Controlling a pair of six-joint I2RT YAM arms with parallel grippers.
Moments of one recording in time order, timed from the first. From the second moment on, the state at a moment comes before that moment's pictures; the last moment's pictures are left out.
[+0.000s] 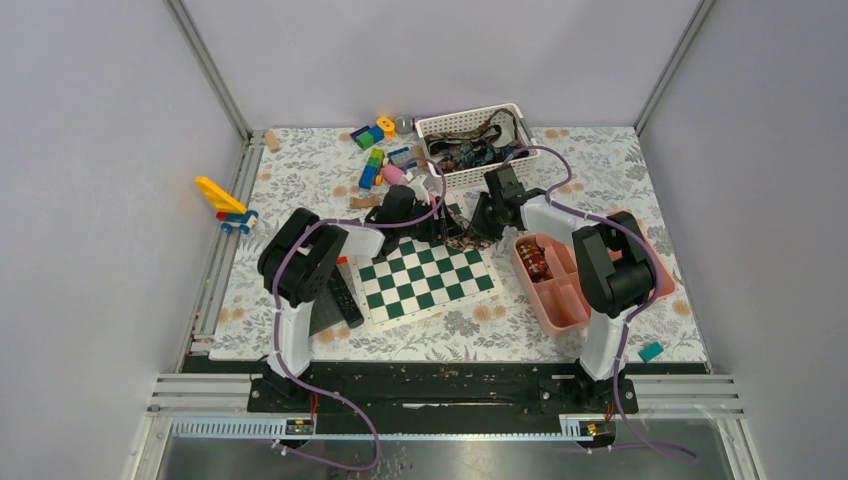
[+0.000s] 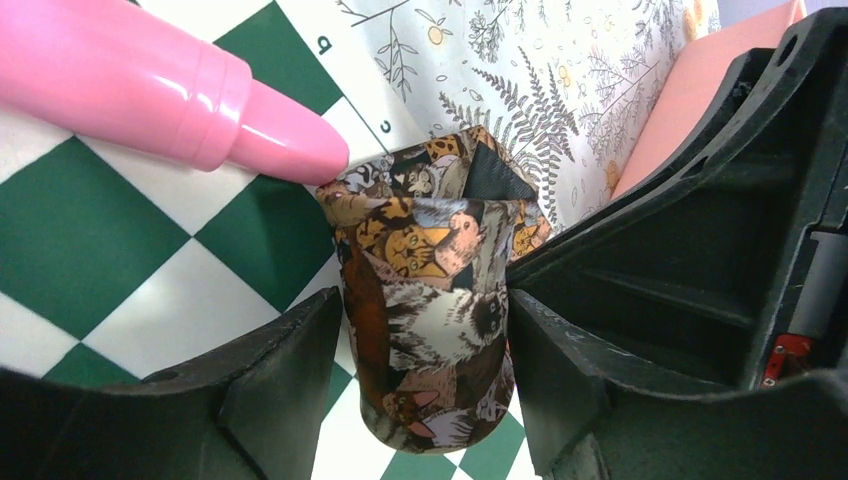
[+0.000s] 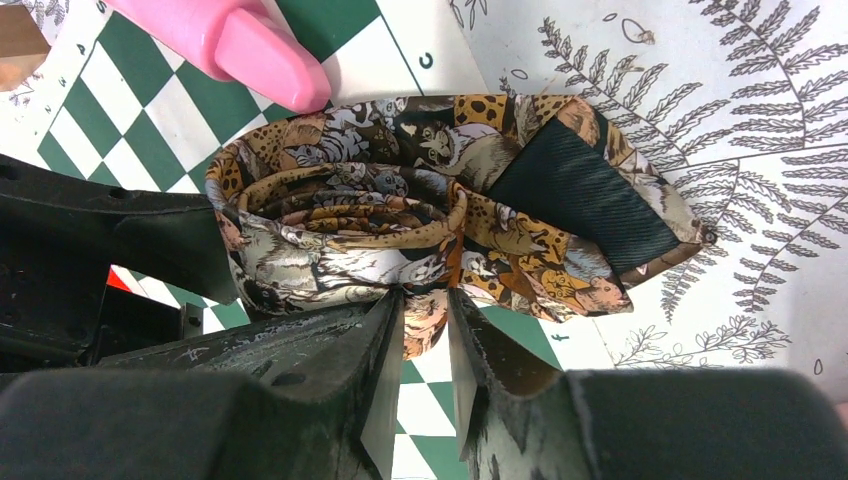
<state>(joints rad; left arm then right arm) -0.55 2.04 1.07 0.47 0.40 -0.64 0.43 1.90 1.23 -0.35 -0.14 0.78</state>
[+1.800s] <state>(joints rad) -0.64 1.67 1.35 -0.13 0.30 -0.41 0.23 1.55 1.26 -1.10 0.32 0.48</state>
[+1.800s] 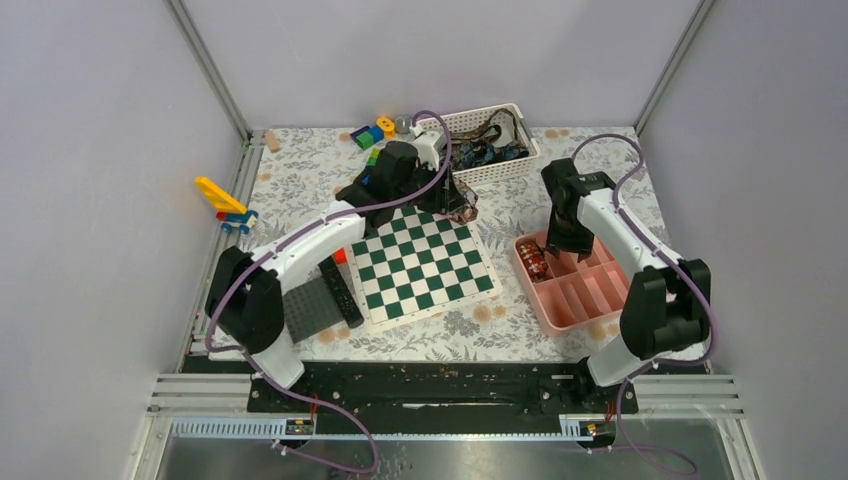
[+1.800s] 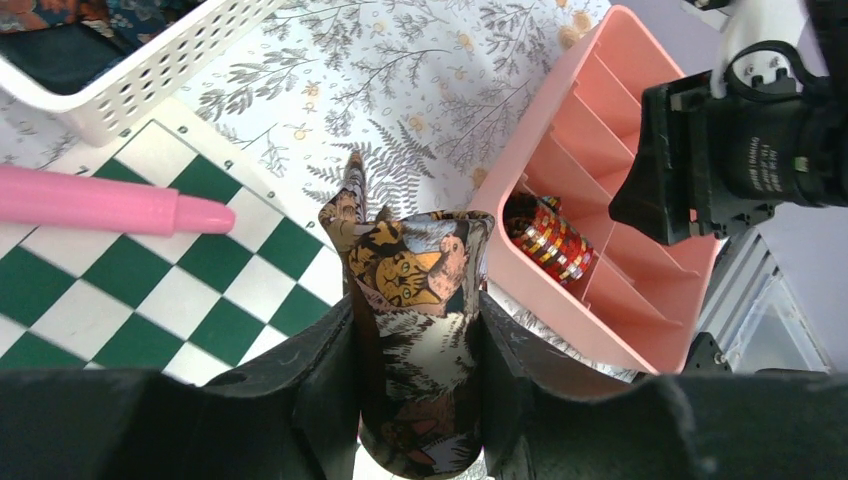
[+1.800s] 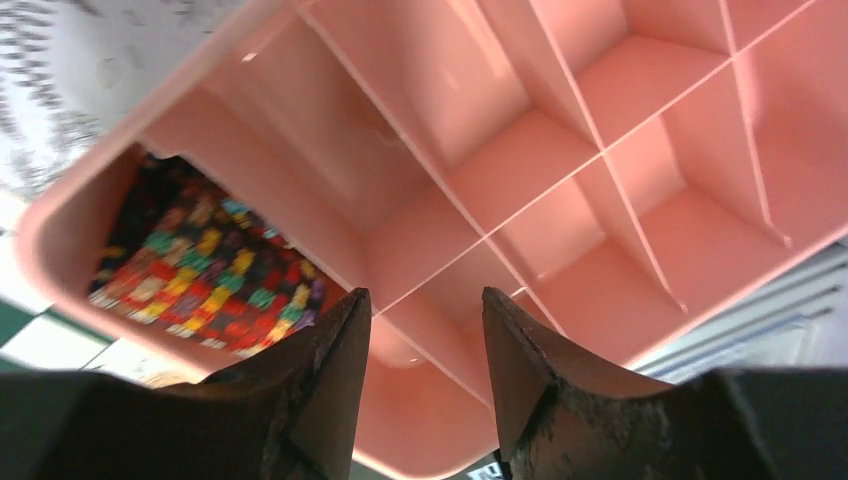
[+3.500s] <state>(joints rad) -0.63 1.34 1.31 -0.40 0.13 -0.33 0.13 1.50 1.31 -1.01 -0.14 0.53</state>
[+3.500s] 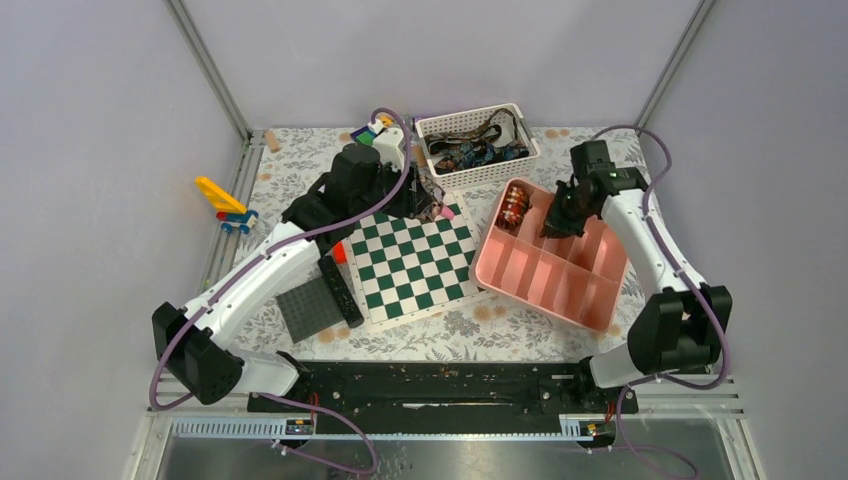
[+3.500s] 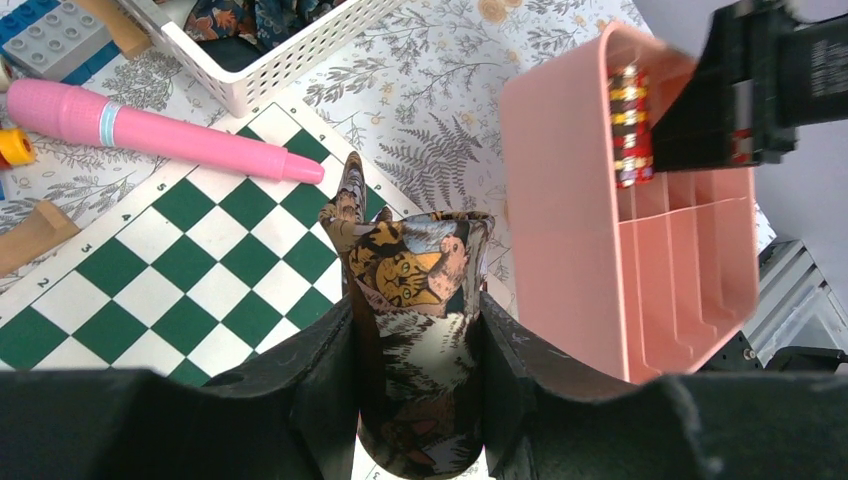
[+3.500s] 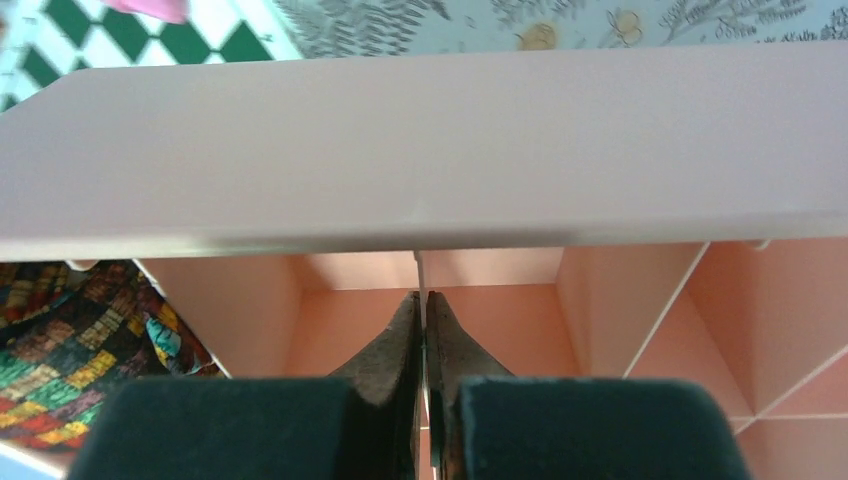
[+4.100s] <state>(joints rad) -0.63 1.25 1.31 -0.47 0.03 -0.32 0.35 1.68 1.24 -0.83 -0.12 0.75</state>
